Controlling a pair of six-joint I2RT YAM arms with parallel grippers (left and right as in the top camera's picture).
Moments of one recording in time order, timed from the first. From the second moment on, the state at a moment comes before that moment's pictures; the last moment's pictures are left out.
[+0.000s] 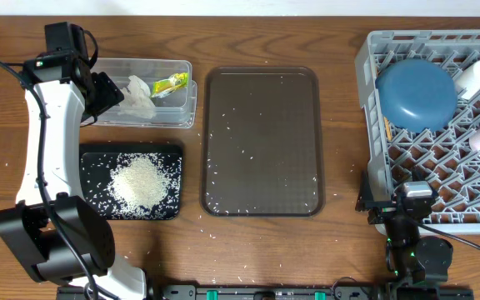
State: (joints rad) left arm 0.19 1.77 1.62 -1.12 -0.21 -0.49; right arm -0.02 0.01 0.01 -0.06 -0.11 -0.01
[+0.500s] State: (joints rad) left arm 0.19 1.77 1.62 -1.15 -0.21 -0.49; right arm -0.02 0.01 0.01 -0.06 -0.11 -0.01
